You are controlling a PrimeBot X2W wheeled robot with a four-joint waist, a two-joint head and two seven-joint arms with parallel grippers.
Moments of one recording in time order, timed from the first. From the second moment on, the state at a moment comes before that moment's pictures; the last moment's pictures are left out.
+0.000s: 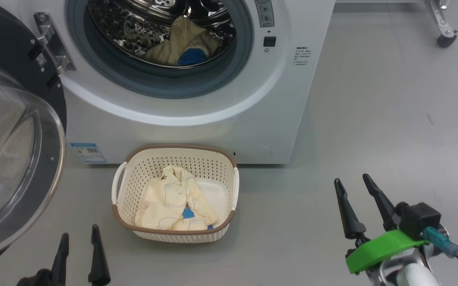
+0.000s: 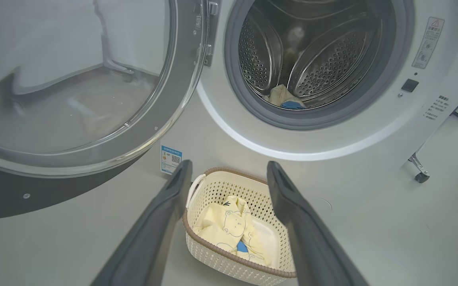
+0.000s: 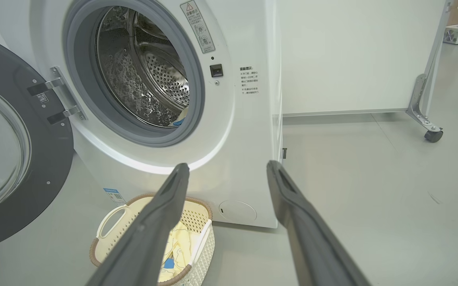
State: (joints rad) left arm 0.07 0.04 0.00 0.19 -0.32 -0.08 -0.26; right arm -0.02 -0.06 0.16 0.19 0.23 0.13 -0.25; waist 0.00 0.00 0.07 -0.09
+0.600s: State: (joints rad) left arm 0.17 0.04 0.02 0.13 -0.34 -0.05 -0.26; right arm 0.04 -0.06 0.13 0.17 0.23 0.13 -0.25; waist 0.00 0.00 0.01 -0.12
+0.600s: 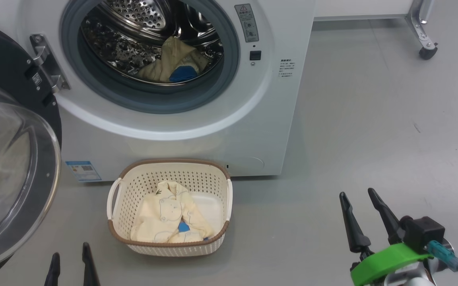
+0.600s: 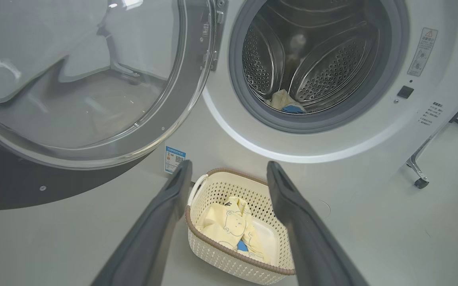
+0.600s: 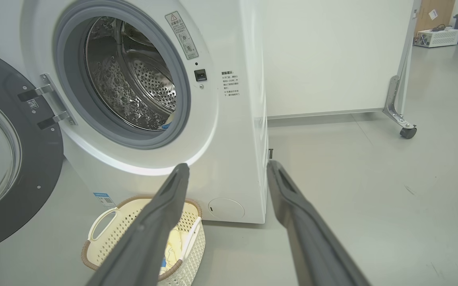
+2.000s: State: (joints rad) left arm -0.25 0.16 -0.03 0.41 -0.28 -0.12 -0.16; right arm -0.21 -0.05 0.24 0.14 0.33 0.13 -0.25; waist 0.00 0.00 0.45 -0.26
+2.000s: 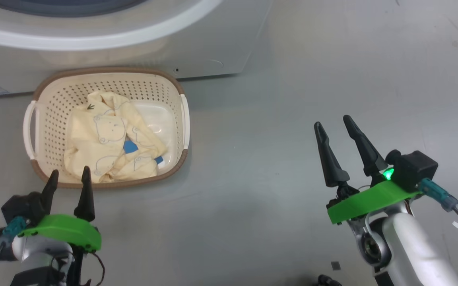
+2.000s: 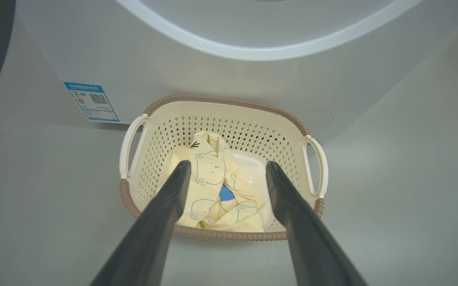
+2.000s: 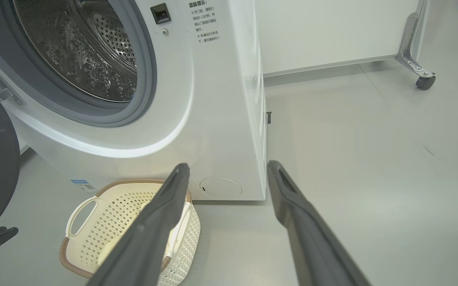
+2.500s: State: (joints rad) left arm -0.50 0.19 -0.06 0.49 -0.28 -0.11 0.01; right arm -0.34 -0.05 0.29 0.13 0.35 0.13 -0.25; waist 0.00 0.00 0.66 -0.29
